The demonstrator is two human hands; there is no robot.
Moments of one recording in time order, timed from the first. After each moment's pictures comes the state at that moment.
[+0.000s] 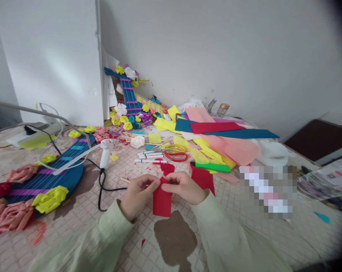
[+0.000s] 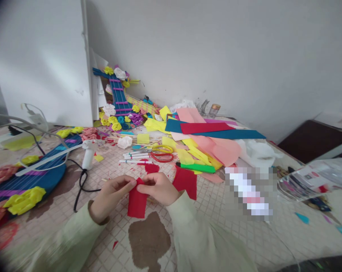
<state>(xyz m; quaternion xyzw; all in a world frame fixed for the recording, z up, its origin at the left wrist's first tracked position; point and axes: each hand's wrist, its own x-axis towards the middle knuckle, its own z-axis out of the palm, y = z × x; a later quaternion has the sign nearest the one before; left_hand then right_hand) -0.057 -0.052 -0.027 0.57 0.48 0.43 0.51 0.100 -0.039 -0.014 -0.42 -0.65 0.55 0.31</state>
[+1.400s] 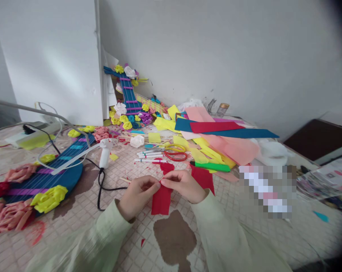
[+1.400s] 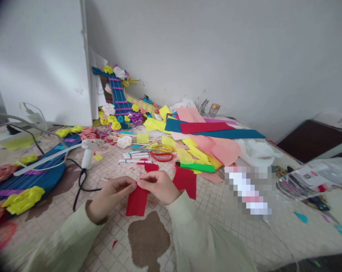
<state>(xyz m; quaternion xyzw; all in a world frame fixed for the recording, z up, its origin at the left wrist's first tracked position) -0.059 -0.054 -0.024 0.61 0.47 0.39 0.51 0.102 -0.037 -0.019 -0.45 -0.65 0.52 0.34</state>
